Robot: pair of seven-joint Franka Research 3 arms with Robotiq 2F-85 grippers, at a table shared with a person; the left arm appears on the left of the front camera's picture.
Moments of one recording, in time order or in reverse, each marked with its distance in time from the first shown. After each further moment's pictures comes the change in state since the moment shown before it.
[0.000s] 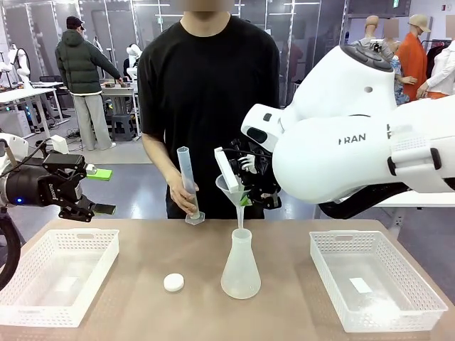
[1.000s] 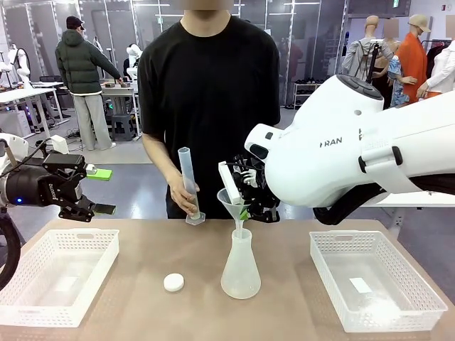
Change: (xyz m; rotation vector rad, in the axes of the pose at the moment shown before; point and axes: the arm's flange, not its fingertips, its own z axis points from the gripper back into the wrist) left arm 0.000 0.000 0.000 0.000 0.000 0.000; right arm -0.017 0.009 -0.033 0.037 -0.048 -0.052
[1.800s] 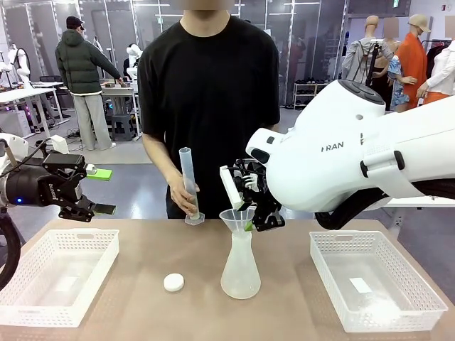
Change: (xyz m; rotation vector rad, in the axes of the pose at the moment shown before) left arm 0.000 0.000 0.000 0.000 0.000 0.000; right arm -0.001 0.008 -0.003 0.011 0.000 -0.009
